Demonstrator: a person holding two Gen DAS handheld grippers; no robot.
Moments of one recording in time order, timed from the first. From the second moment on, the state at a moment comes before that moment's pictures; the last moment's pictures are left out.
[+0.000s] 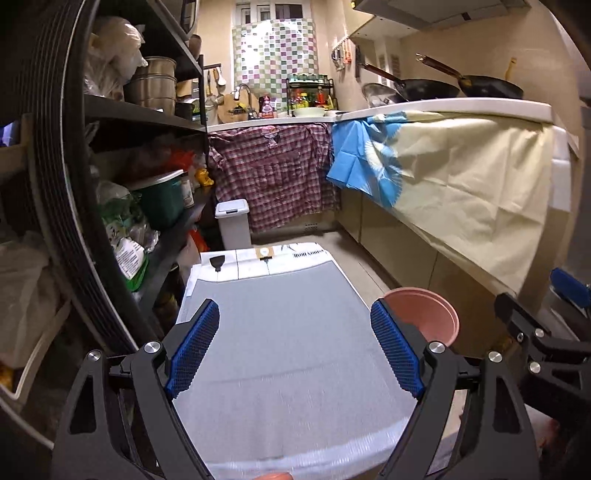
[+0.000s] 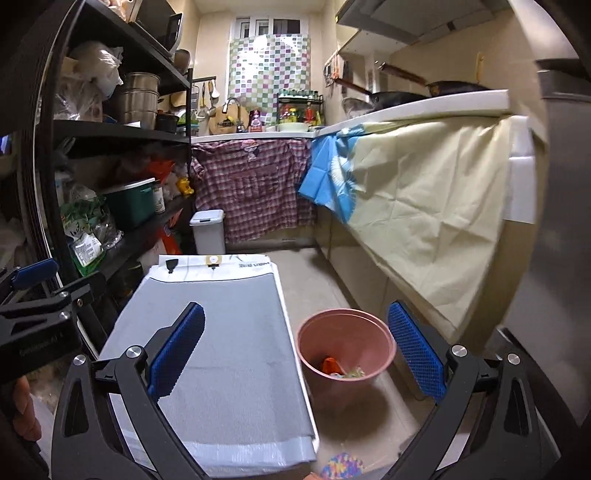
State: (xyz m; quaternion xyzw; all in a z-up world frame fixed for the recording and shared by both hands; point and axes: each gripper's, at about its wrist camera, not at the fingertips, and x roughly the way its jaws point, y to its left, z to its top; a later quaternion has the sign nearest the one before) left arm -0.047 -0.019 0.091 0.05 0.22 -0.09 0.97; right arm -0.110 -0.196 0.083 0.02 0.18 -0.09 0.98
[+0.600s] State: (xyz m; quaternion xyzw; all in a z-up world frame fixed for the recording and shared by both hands) left arm -0.086 -0.013 0.078 0.05 0.23 -0.08 0.97; right arm -0.146 -0.184 0.071 0.03 0.20 -0.08 0.98
